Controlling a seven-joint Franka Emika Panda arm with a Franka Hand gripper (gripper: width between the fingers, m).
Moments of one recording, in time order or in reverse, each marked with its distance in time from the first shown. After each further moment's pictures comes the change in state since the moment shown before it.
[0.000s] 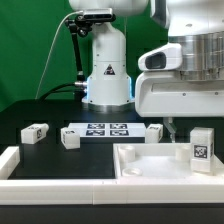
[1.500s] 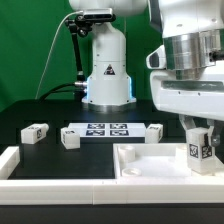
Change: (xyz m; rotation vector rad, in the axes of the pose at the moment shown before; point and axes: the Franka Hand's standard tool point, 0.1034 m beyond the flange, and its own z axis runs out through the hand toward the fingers) arm -0.001 -0.001 0.001 0.091 0.054 0.873
